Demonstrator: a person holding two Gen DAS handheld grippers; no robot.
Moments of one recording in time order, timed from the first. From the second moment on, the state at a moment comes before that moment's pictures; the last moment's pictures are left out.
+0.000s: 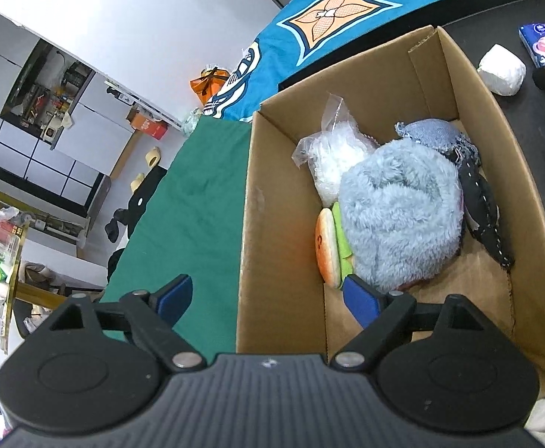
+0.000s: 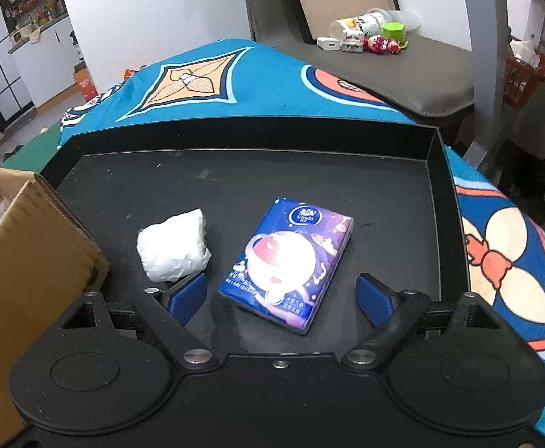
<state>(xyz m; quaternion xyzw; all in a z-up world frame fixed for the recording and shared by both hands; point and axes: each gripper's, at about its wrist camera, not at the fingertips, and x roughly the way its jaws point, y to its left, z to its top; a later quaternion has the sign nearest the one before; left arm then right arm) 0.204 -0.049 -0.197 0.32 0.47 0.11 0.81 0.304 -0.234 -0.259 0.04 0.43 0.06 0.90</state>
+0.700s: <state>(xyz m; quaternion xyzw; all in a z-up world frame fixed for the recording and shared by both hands) 0.202 -0.052 -0.195 0.33 0.47 0.11 0.81 0.298 -0.241 -0.259 0.00 0.42 0.04 0.91</state>
